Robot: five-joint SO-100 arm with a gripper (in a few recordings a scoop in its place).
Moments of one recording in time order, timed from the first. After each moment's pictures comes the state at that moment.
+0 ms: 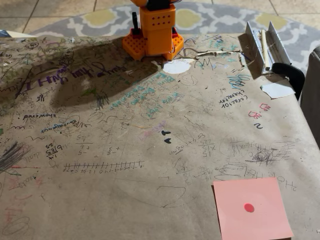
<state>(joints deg) -13.8 194.2 129.2 -6.1 -60.9</state>
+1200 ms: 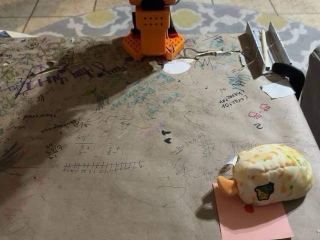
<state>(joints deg) -0.3 192.8 179.3 -2.6 -37.7</state>
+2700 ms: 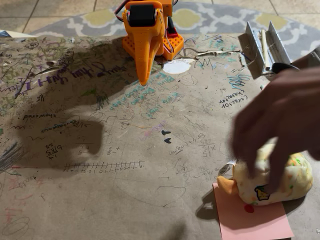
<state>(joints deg) 3.8 192.4 179.4 45.8 7.8</state>
